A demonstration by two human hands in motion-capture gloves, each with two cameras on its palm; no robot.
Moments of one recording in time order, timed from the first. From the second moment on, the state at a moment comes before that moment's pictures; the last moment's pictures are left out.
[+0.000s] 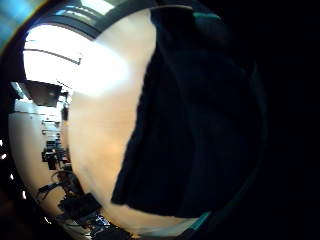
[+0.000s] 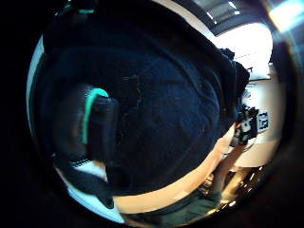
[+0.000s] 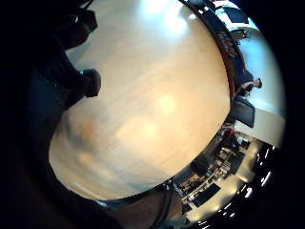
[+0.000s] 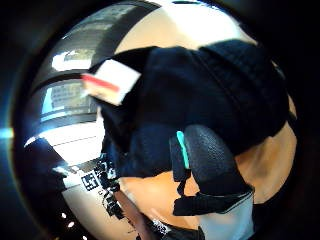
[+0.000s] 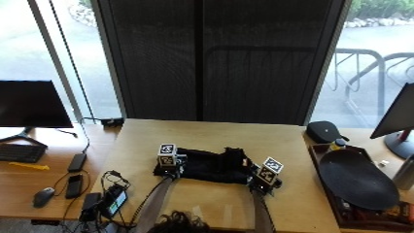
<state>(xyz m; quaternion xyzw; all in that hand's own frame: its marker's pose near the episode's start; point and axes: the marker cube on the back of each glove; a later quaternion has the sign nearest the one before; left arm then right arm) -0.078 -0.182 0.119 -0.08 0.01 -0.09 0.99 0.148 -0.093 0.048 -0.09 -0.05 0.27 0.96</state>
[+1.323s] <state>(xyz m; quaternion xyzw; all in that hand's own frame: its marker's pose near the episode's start) -0.042 -0.194 0.116 -0.16 0.25 0.00 0.96 -0.005 -0.220 -0.070 0.05 -0.32 0.16 0.93</state>
